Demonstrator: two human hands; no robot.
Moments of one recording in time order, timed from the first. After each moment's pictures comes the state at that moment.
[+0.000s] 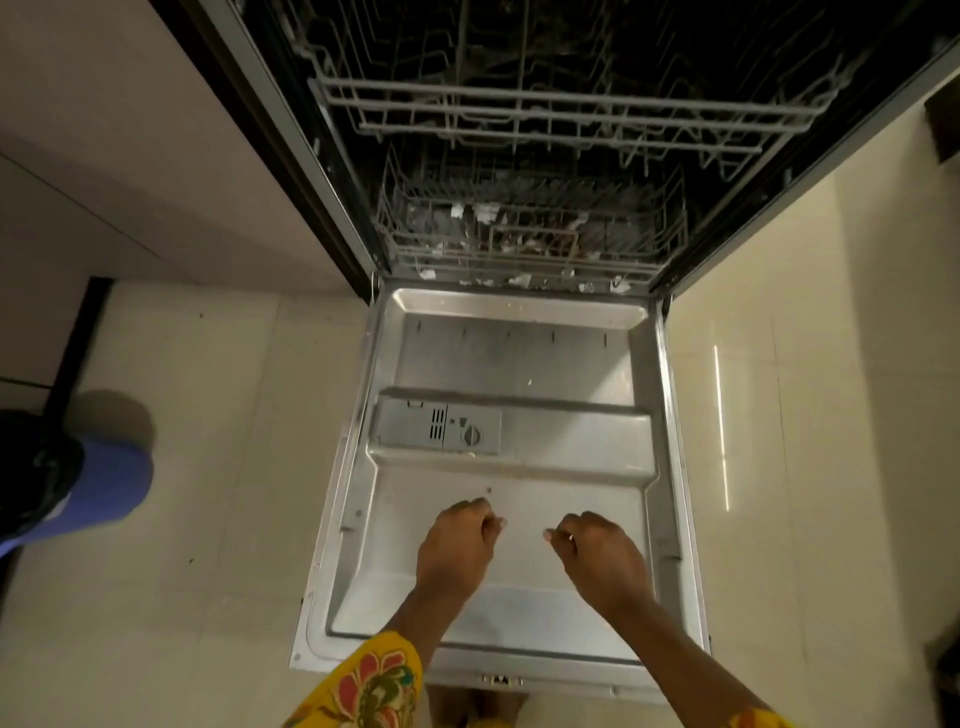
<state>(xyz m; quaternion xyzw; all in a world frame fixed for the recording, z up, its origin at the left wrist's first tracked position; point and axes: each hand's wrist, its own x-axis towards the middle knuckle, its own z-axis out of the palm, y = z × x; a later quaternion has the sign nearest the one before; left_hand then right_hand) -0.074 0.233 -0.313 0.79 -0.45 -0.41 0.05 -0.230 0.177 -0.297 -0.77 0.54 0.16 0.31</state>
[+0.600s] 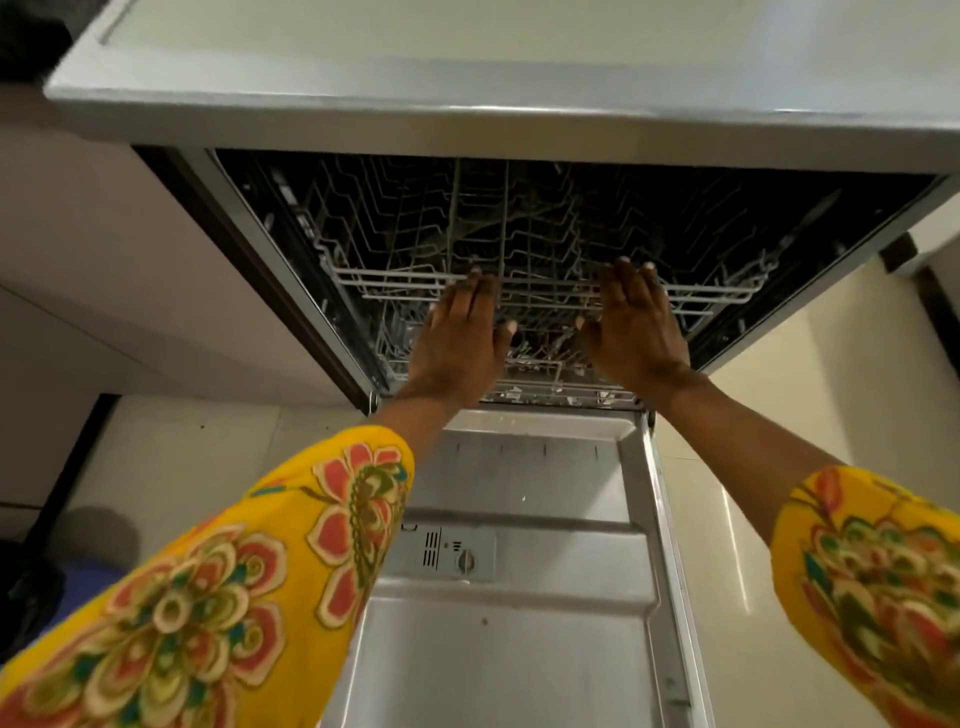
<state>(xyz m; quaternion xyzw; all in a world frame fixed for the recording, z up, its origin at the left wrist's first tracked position) 0.033 -0.041 -0.178 0.75 -0.64 -0.10 0.14 -0.142 -0.119 -0.167 -0.84 0.53 -0.03 0.11</state>
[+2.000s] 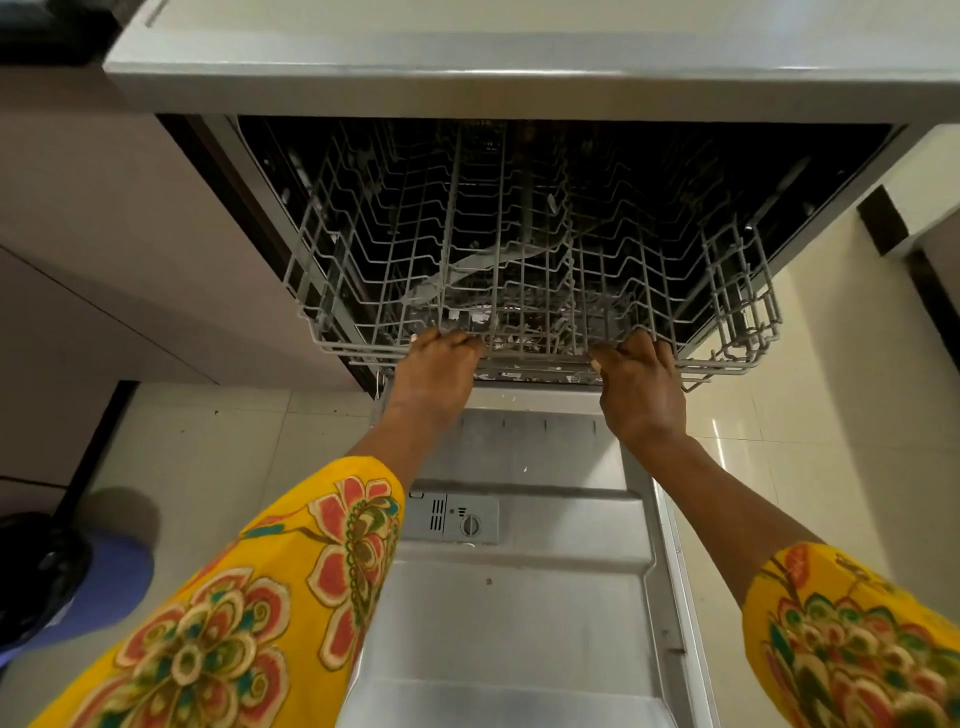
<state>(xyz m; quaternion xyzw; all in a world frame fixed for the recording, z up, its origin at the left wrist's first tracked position) 0.019 0.030 -0.169 0.76 -0.65 -0.08 -0.01 -0.180 -0.023 -0.180 -0.81 0.57 -0.06 0.10</state>
